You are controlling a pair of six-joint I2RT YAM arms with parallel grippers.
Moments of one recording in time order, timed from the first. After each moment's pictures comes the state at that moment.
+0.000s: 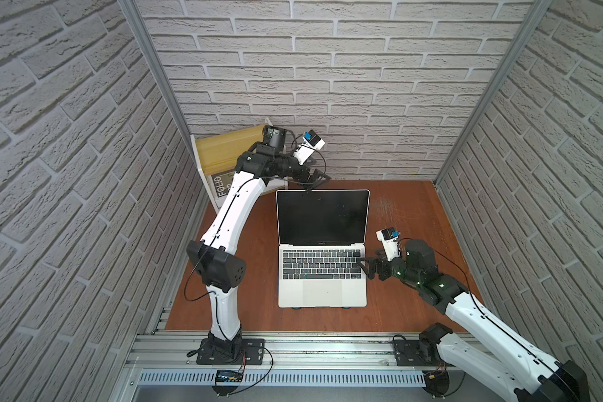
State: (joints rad) left arm -0.33 2.02 2.38 -0.99 0.72 0.40; right arm 0.51 0.85 0.54 -0.23 -0.24 0.24
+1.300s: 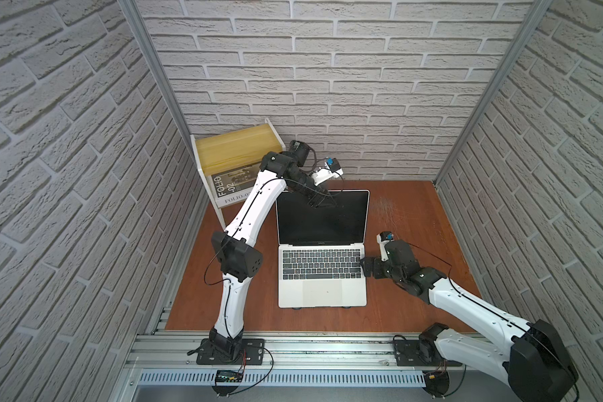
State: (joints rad) left arm -0.44 2.13 2.47 -1.37 0.72 0.61; right arm 0.55 1.08 0.55 -0.27 0.10 0.41
